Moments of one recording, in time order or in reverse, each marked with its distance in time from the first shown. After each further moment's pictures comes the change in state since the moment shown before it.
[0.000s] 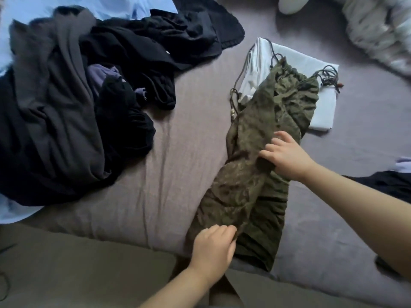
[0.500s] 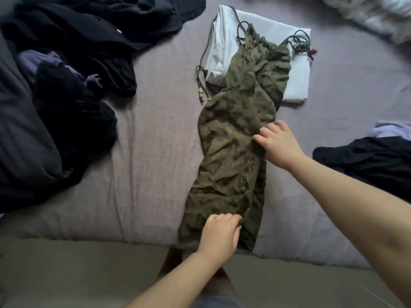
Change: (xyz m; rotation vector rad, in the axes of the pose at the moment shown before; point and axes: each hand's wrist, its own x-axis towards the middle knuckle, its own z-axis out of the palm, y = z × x) left_hand 0.019 0.045 0.053 -0.074 -0.304 -0.048; right_hand -0.055 0.016 0.060 0.048 0.055 0.219
